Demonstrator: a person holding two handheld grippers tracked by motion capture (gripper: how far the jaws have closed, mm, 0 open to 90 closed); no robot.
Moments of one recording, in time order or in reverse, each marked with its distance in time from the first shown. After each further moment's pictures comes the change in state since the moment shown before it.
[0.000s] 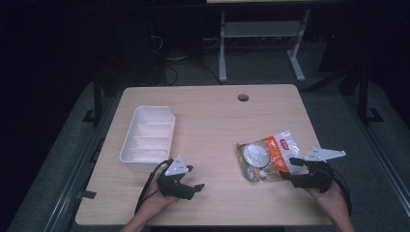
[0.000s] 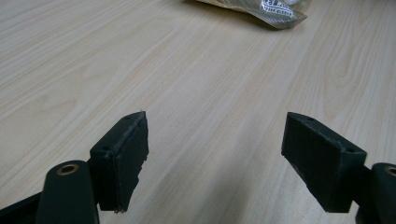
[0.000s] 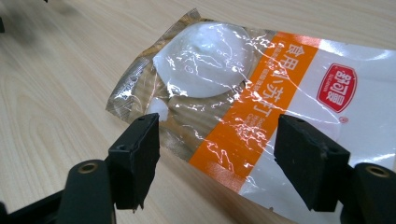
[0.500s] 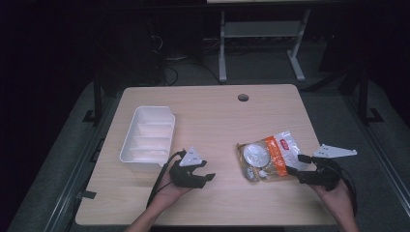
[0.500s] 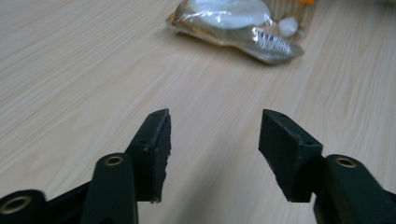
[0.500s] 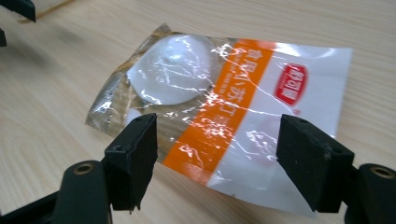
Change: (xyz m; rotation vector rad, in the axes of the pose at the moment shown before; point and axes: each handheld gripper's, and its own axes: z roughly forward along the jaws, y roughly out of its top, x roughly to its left) left arm -0.006 0.047 0.028 0.004 -0.021 0.020; right arm -0.012 -0.002 -0.014 -0.034 -0.069 0.089
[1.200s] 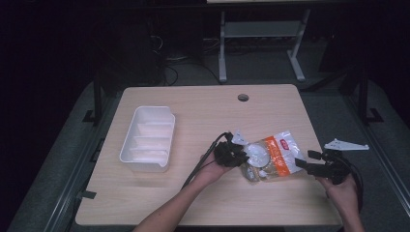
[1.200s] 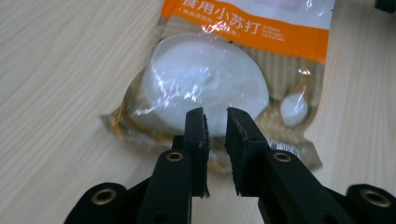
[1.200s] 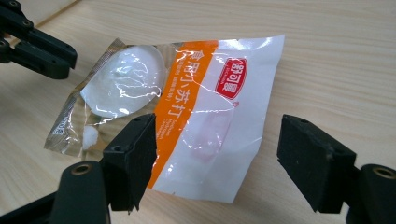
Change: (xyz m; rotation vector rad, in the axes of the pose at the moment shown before) left arm -0.012 0.085 0.099 0.124 -0.062 0.059; right arm -0.032 -0.002 -0.005 -0.018 -0.047 0.151
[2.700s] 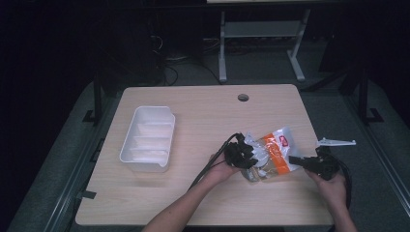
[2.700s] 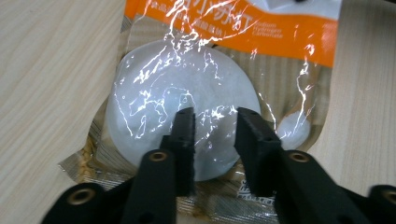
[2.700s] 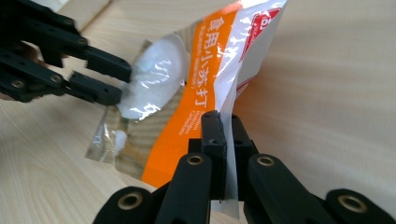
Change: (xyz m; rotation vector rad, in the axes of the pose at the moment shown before) left arm -0.006 0.009 0.016 0.023 -0.002 0.017; right arm 0.005 0.005 0.023 0.050 0.154 0.111
